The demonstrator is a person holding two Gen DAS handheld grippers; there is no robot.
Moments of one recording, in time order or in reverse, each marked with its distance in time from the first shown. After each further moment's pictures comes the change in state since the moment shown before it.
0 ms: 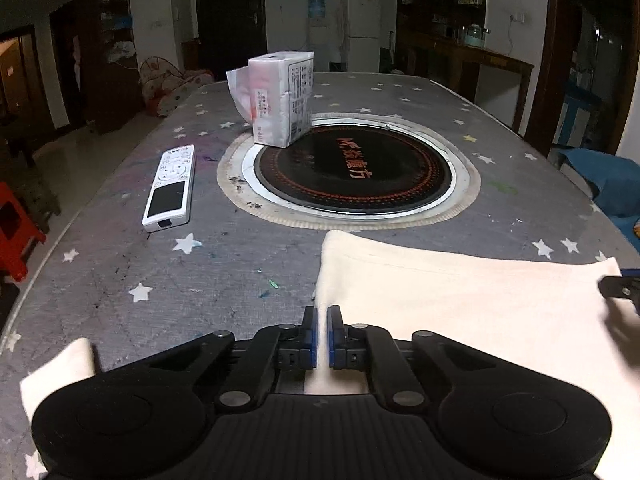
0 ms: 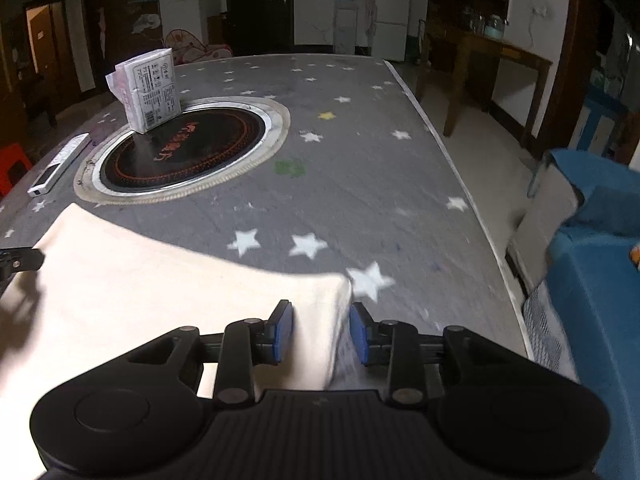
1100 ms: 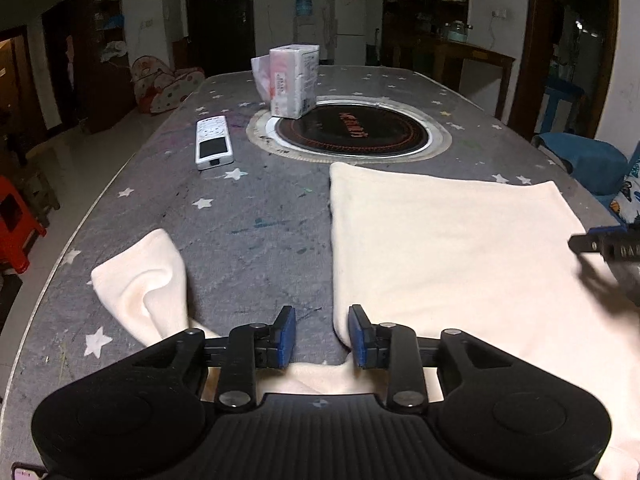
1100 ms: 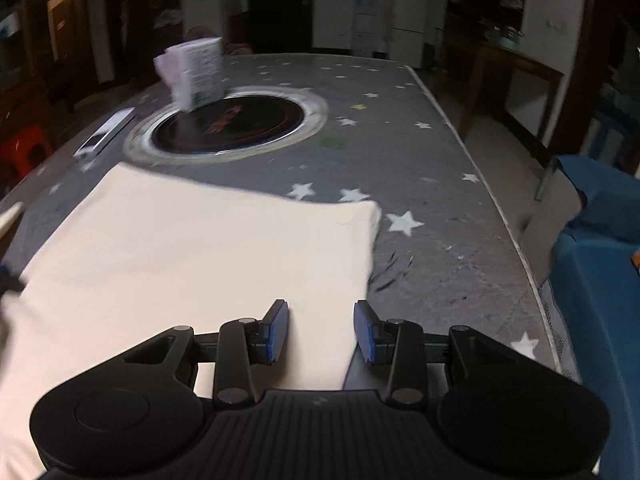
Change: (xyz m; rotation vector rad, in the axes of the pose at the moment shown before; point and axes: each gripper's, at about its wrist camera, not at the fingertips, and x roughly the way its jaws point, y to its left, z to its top) left arm -0.087 0.027 -0.076 0.025 0.005 -0.031; right arm -0.046 0.024 -0.045 -0.028 -0.012 0.034
